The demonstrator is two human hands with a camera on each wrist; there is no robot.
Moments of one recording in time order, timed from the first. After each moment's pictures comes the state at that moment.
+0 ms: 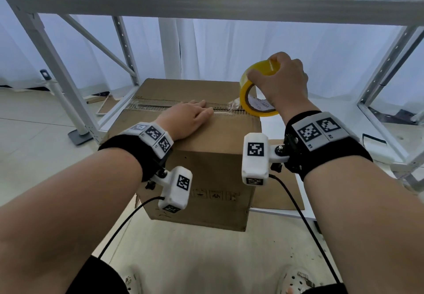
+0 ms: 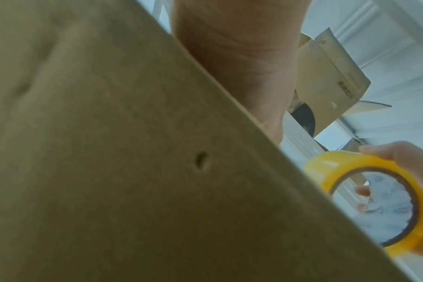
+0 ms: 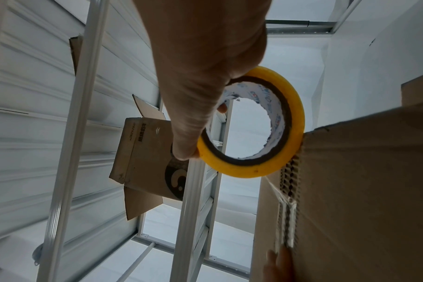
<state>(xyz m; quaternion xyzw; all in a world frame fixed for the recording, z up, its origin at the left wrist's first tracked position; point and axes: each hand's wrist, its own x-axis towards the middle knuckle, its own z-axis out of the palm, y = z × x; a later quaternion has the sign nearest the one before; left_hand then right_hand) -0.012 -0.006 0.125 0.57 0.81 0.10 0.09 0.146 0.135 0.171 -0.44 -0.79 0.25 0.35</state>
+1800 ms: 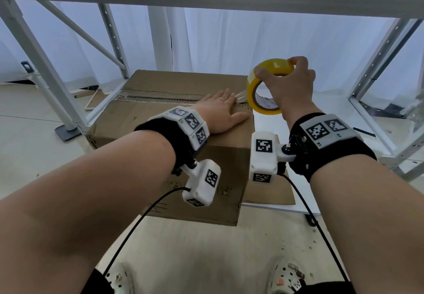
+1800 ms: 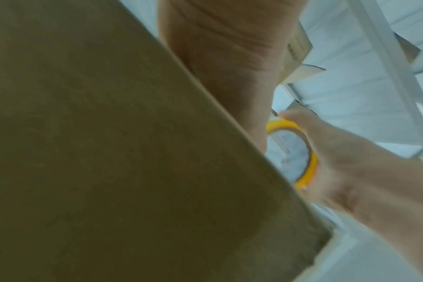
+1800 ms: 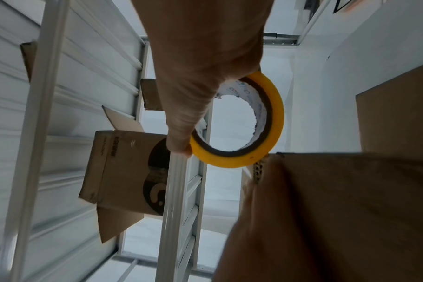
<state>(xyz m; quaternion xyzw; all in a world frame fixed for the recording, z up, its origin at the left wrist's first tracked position) 0.048 0.050 0.130 0.58 0.81 -0.01 0.11 0.165 0.157 0.151 -0.49 -0.70 0.35 0.38</state>
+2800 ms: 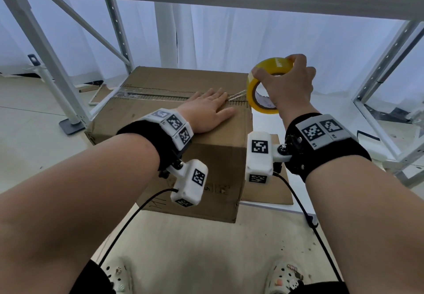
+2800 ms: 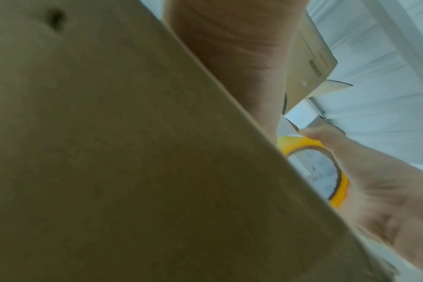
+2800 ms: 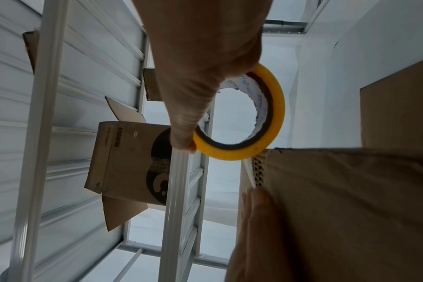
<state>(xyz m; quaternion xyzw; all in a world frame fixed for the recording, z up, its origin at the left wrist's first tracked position) 0.022 0.028 0.122 0.58 0.81 0.03 0.10 0.154 0.151 0.150 -0.49 -0.72 0.32 0.37</state>
